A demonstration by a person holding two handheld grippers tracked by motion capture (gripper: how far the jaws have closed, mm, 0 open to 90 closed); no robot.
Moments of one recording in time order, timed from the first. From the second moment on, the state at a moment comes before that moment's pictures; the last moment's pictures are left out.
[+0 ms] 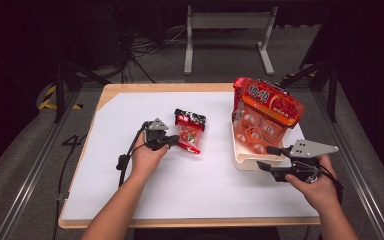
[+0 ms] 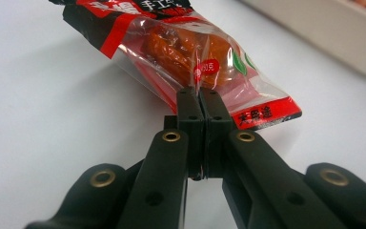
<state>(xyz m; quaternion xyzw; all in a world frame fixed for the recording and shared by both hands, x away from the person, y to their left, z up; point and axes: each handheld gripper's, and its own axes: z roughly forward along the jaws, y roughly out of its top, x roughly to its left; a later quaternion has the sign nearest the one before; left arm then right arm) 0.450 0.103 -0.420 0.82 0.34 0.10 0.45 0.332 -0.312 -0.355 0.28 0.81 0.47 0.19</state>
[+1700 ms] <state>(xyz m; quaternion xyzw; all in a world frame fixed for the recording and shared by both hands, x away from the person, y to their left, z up) 0.356 0.086 -0.364 0.79 0.21 0.11 0.56 0.363 -0.218 -0.357 0.31 0.80 0.50 0.08</state>
